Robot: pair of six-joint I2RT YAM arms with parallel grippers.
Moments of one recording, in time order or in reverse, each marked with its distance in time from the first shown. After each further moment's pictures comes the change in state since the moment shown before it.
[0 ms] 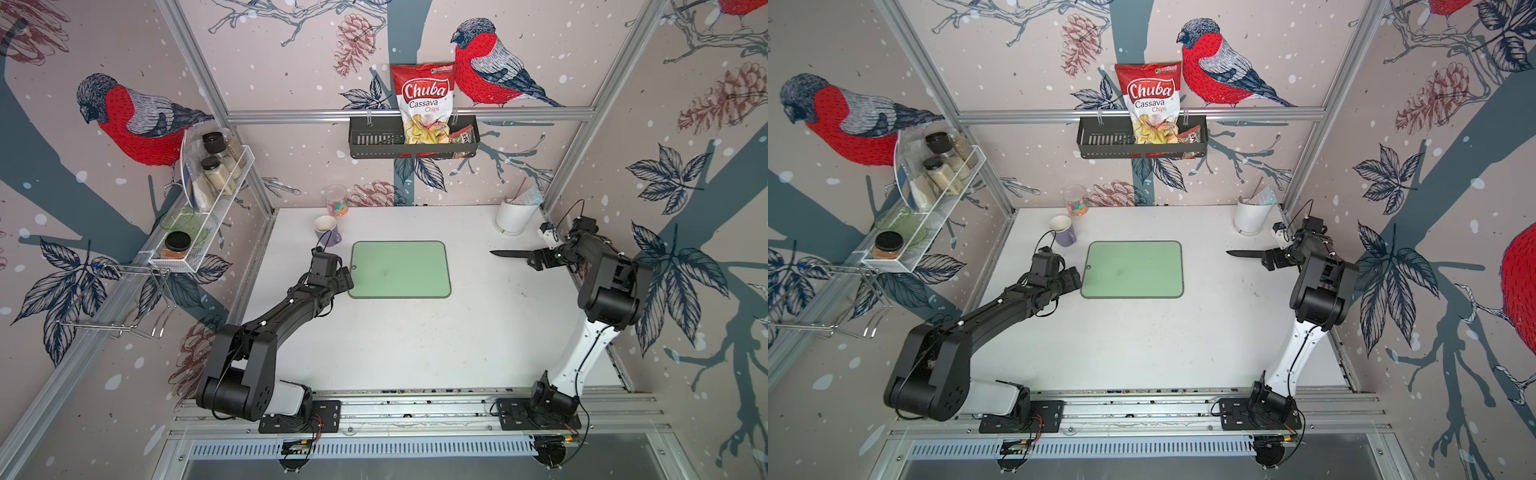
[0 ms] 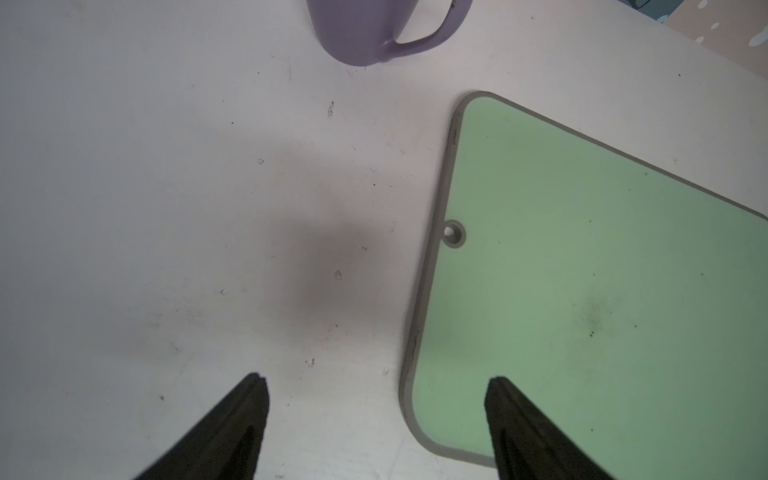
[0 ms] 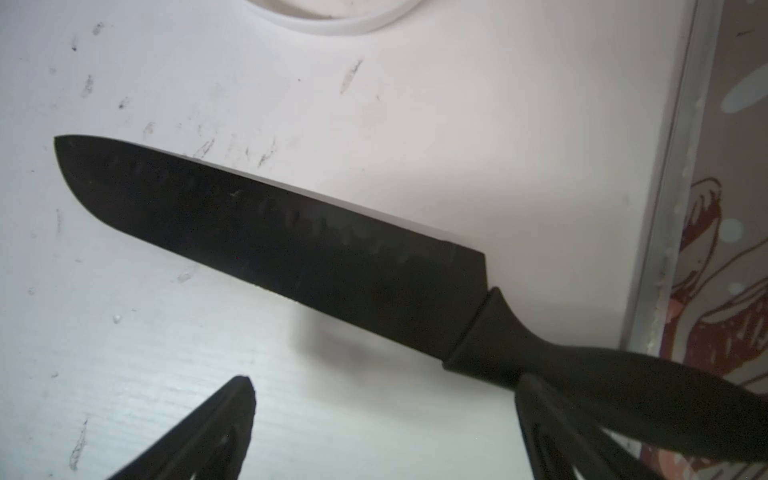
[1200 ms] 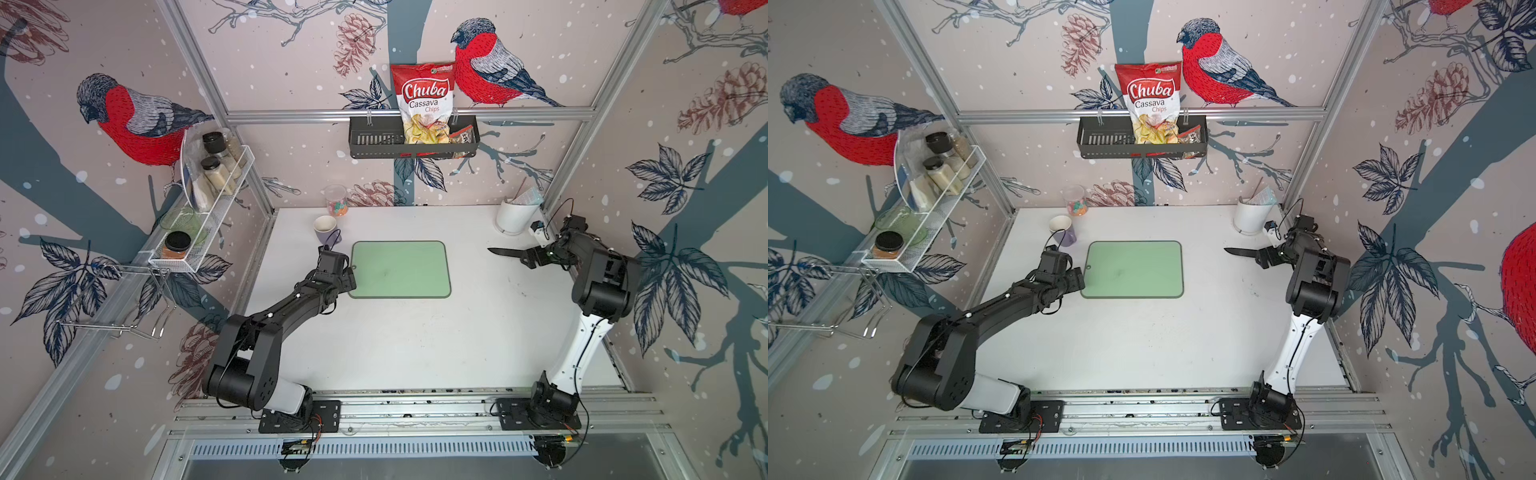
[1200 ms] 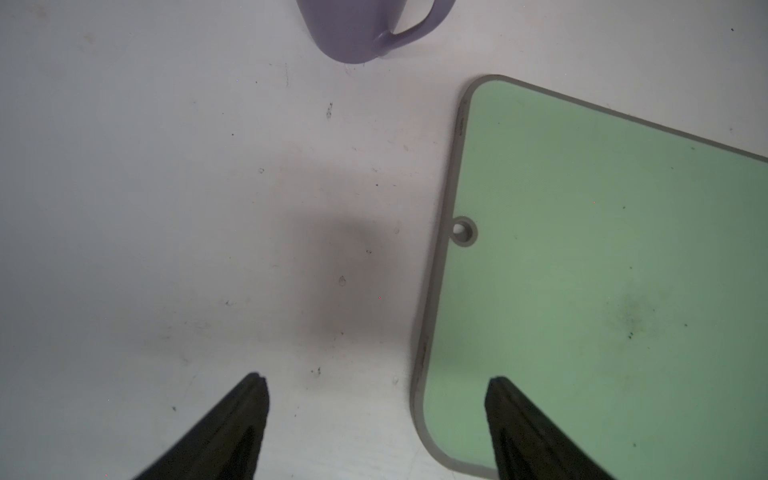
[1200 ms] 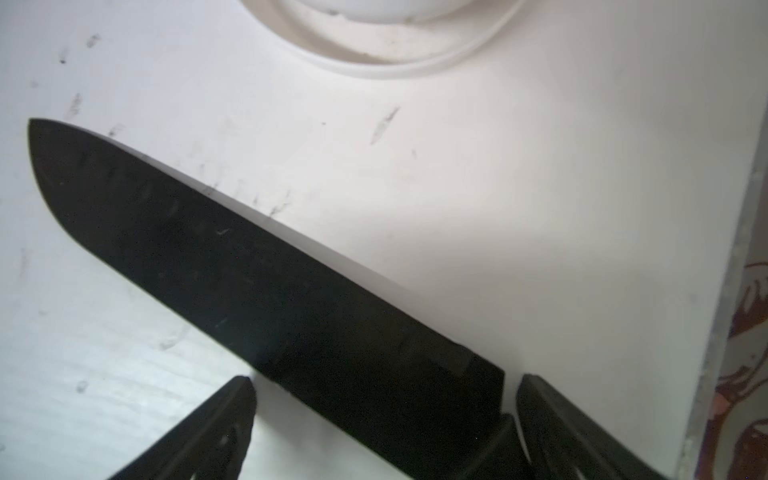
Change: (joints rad) left arm -0.045 0.051 0.039 -0.029 -0.082 0.045; right arm 0.071 0.073 0.035 0.024 0.000 -0.044
